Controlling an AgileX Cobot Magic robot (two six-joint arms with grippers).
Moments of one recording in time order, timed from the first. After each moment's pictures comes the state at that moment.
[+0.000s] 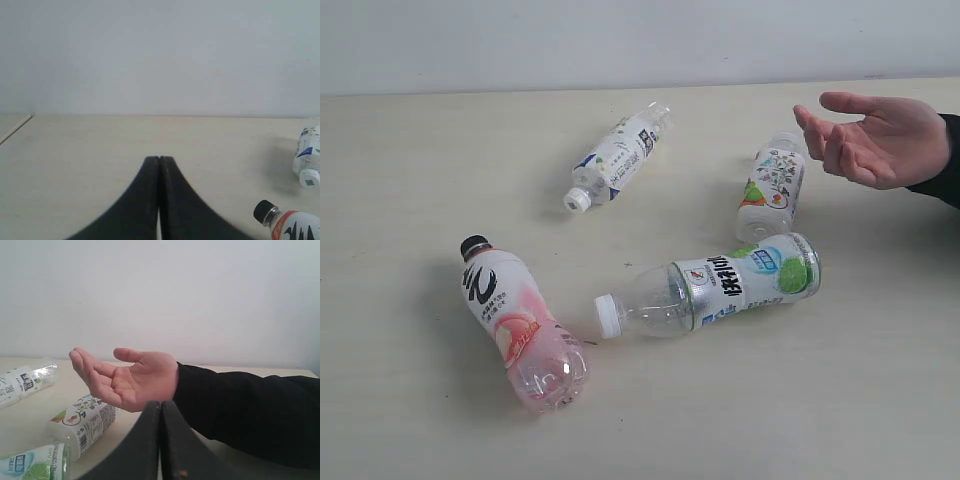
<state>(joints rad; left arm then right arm) -0.01 0.01 0.00 -0.02 0.14 0.02 -0.06 0.01 0.00 -0.26 0.15 0.23</state>
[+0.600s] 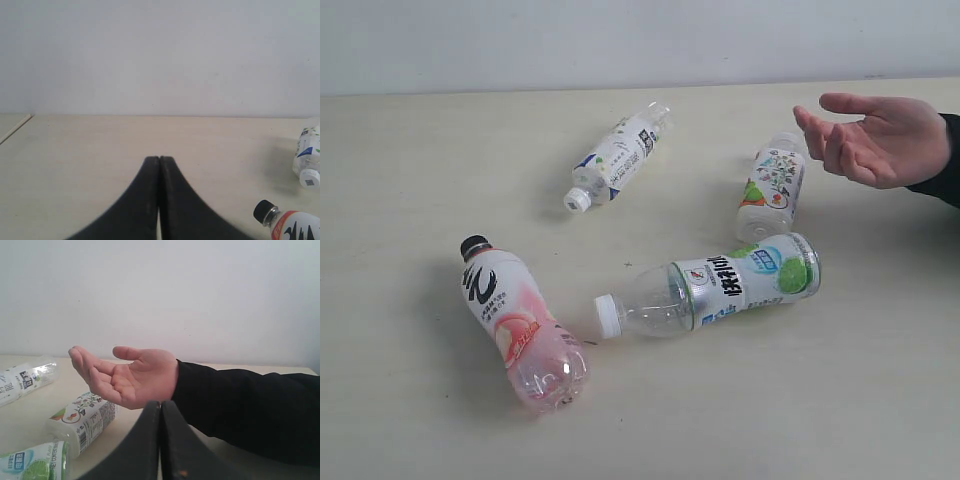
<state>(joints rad) -0.01 0.01 0.00 -0.02 0.14 0.02 -0.06 0.01 0.00 -0.26 0.16 0.23</state>
